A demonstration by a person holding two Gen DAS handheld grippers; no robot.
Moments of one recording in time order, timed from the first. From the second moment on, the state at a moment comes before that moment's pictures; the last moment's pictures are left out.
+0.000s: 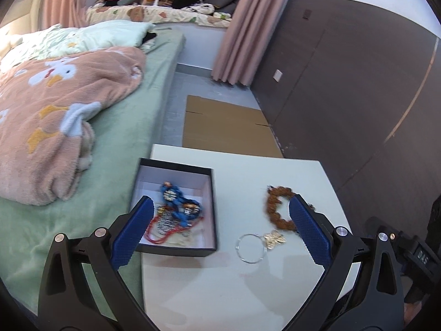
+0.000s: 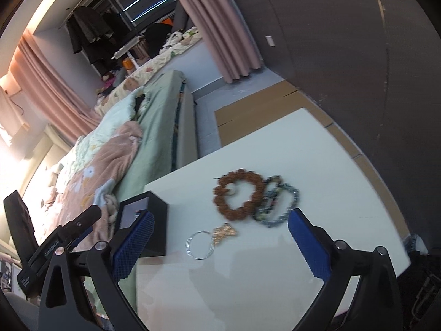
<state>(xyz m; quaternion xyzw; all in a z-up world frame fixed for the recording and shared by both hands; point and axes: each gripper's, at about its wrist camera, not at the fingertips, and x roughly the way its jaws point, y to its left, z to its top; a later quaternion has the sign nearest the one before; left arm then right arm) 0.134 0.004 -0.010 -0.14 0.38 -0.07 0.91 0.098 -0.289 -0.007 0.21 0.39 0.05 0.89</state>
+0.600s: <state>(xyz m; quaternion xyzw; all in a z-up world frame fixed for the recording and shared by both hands) 0.155 -0.078 -0.051 -0.09 0.43 -0.15 0.88 0.108 -0.369 -0.041 0.28 0.44 0.03 0.85</state>
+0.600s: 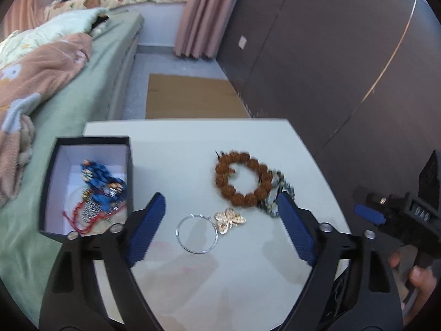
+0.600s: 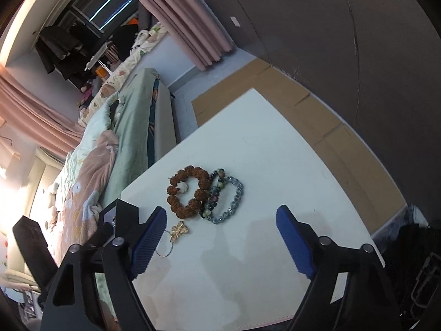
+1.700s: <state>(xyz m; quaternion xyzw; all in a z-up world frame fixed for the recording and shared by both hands) 0.180 -0.136 -0.118 -0.07 0.54 -0.16 0.83 0.112 -0.400 -0.054 0.31 0.45 0.02 0.84</state>
